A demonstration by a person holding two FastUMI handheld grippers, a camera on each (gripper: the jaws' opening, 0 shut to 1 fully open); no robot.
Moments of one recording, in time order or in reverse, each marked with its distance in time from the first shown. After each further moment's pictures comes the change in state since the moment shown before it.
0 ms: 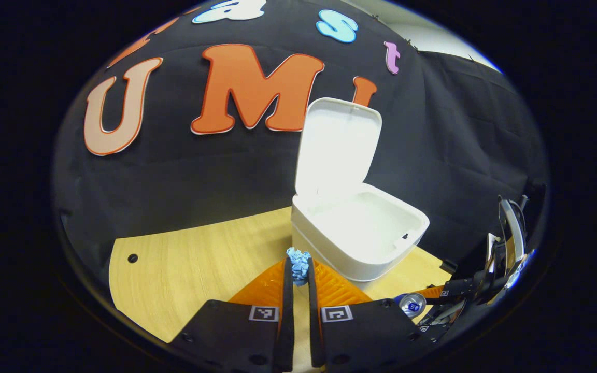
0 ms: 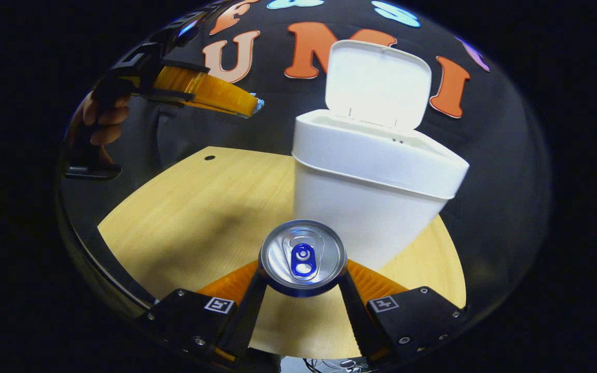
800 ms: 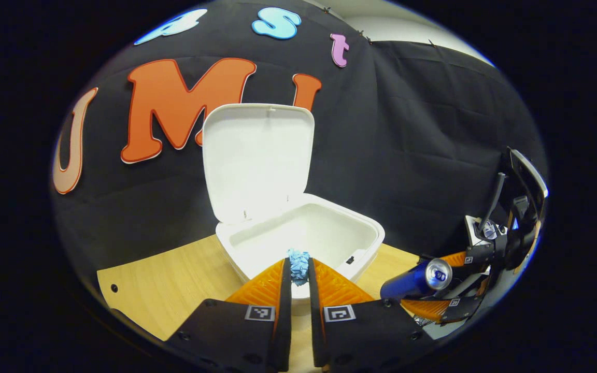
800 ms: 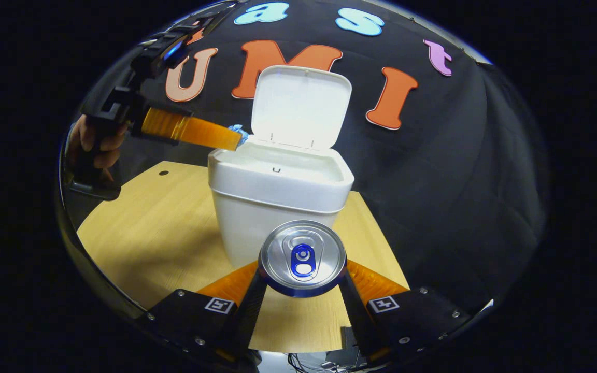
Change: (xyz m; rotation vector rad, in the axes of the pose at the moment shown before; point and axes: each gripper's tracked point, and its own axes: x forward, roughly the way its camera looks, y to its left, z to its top) left arm 0.041 -0.085 0.012 0.141 -0.008 -0.182; right arm -0.030 -0.053 0.033 0.023 -0.082 -0.245
